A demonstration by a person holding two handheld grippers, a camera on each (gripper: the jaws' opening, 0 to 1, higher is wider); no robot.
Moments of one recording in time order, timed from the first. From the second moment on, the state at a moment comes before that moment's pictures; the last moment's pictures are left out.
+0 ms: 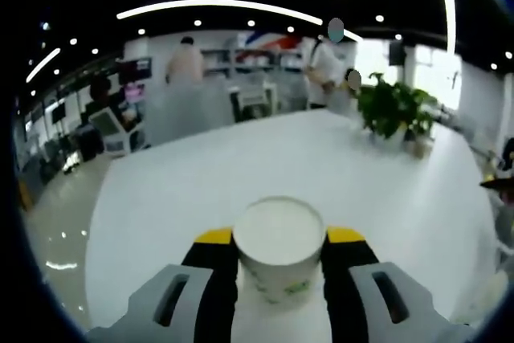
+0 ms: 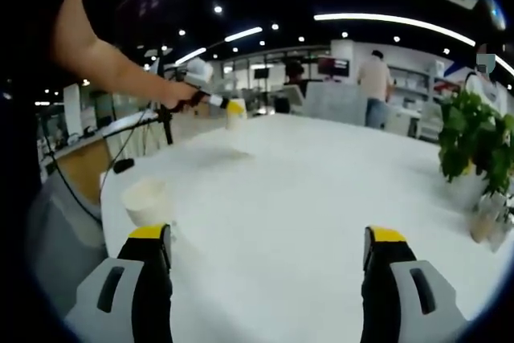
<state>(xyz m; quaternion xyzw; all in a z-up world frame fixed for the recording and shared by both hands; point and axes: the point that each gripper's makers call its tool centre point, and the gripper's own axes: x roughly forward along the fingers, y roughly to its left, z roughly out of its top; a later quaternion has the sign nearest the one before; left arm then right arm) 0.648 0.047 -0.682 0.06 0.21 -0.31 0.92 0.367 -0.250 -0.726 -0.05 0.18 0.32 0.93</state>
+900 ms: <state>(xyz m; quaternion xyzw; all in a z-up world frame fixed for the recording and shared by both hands) 0.638 0.028 -0.628 0.08 0.19 -0.36 0.91 0.369 -0.257 -0.724 -0.06 0.18 0.32 0.93</state>
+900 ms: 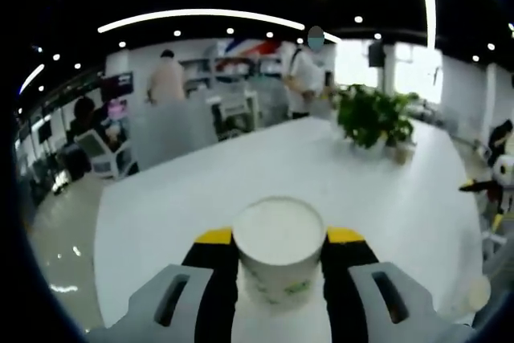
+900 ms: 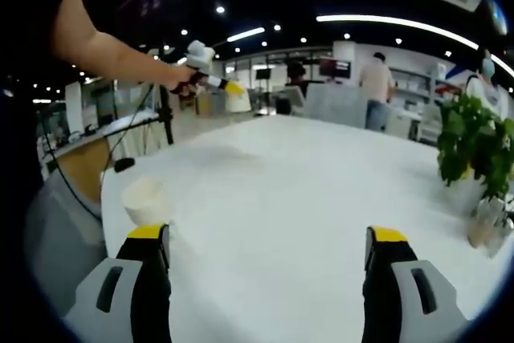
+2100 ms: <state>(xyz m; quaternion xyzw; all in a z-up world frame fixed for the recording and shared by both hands) 0.553 -0.034 -0.577 0.11 0.17 -0.48 0.85 0.365 -0.241 -0.693 -0.06 0.15 0.34 0.93</state>
